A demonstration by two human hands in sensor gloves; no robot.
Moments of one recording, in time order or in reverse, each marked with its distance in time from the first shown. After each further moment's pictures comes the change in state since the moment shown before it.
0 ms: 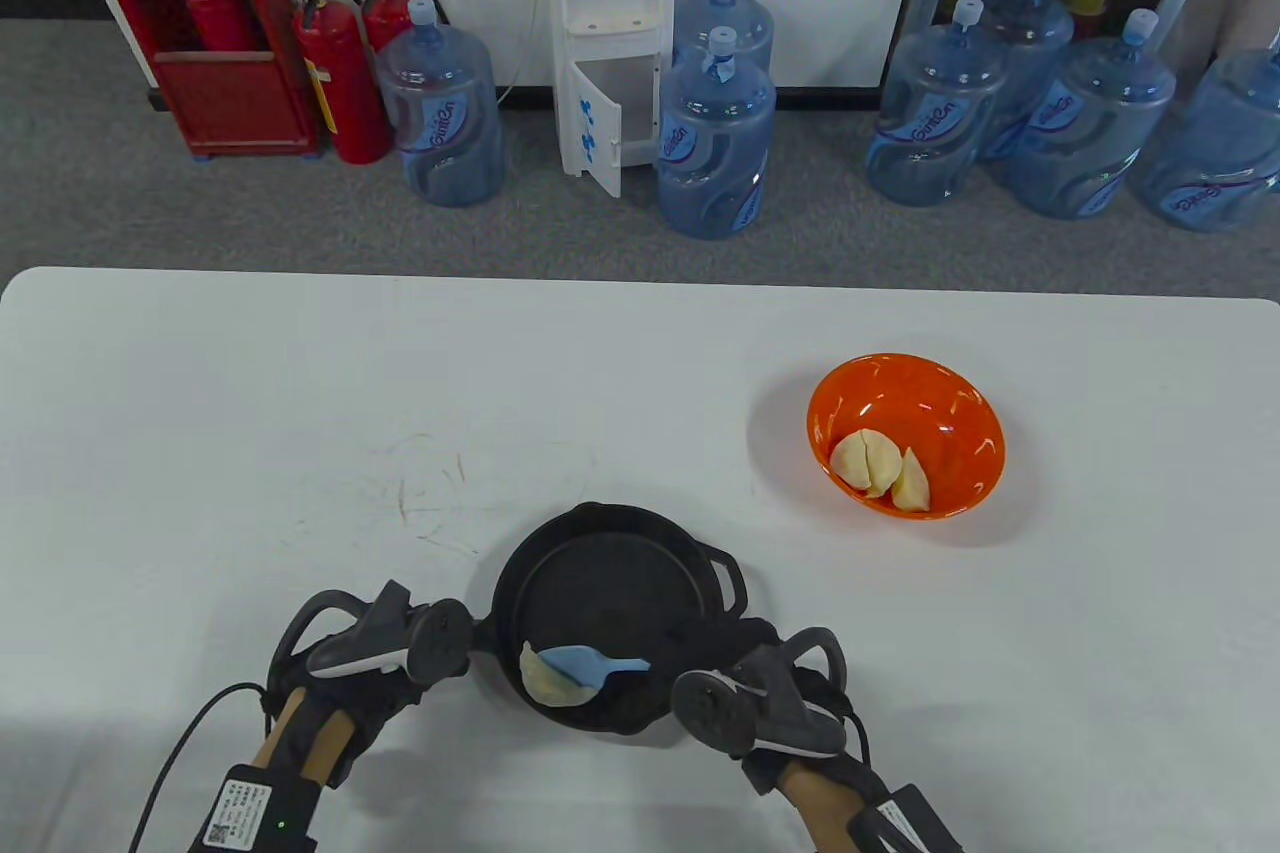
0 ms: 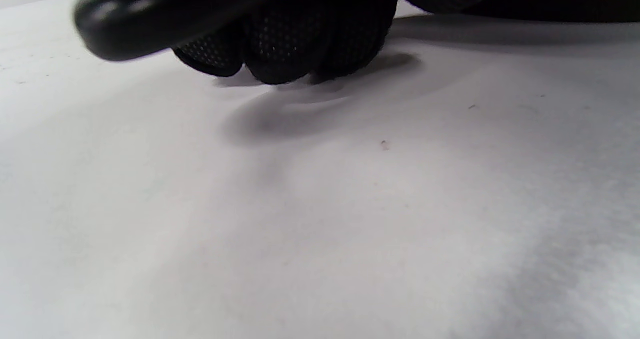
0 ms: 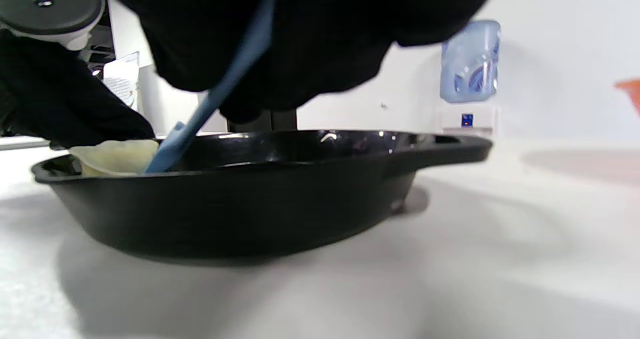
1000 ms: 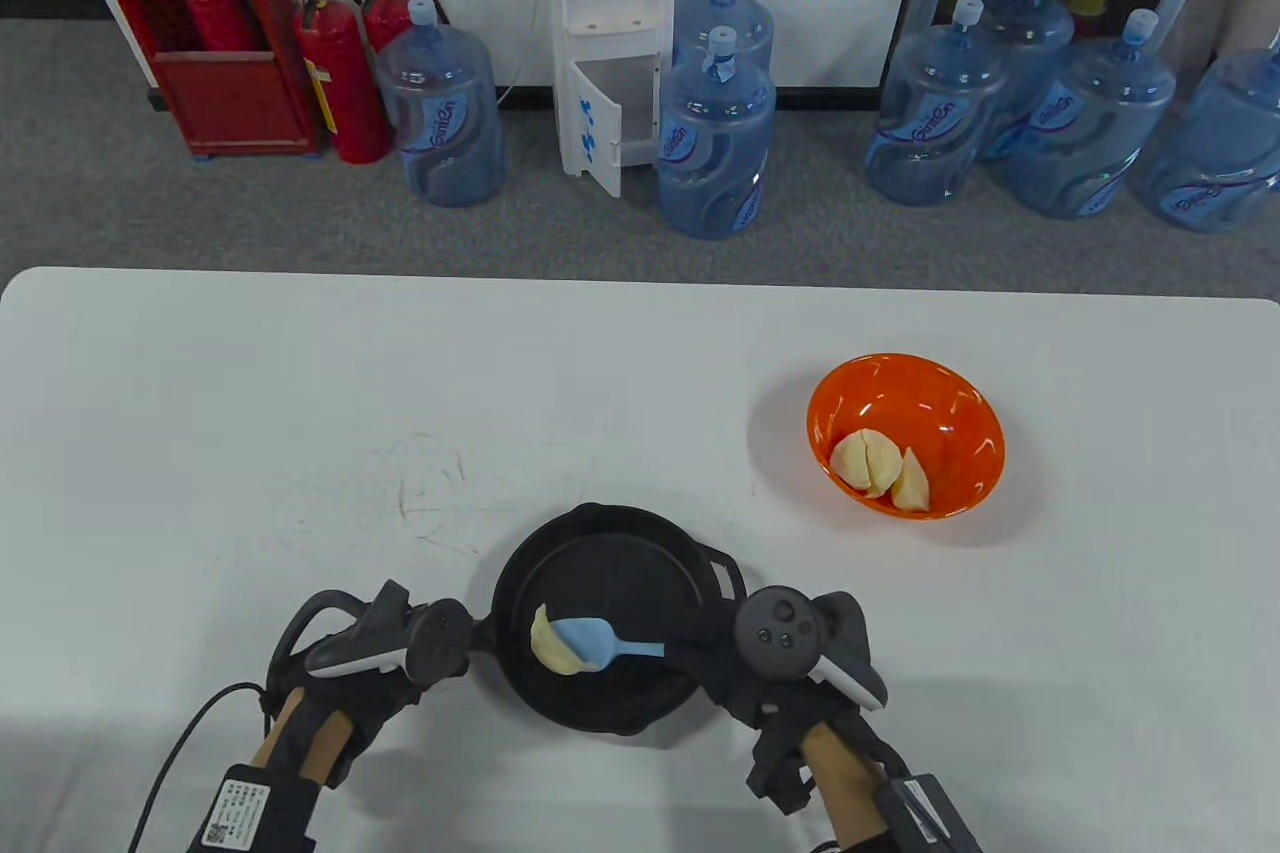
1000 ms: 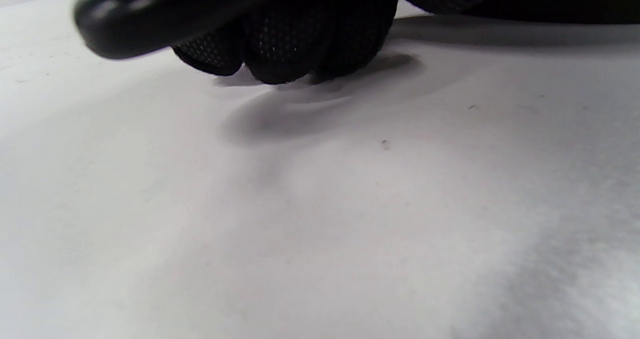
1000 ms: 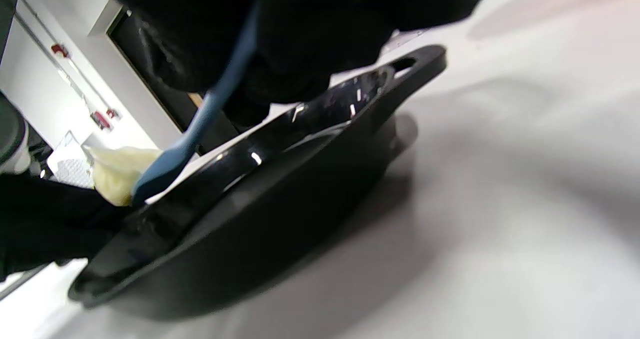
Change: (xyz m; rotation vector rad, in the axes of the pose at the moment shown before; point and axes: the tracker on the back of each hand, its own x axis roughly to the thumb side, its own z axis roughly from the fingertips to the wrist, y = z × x) left_hand -0.001 0.000 0.000 -0.001 -0.003 0.003; right_hand -0.050 0.005 -0.004 0.104 0.222 -0.471
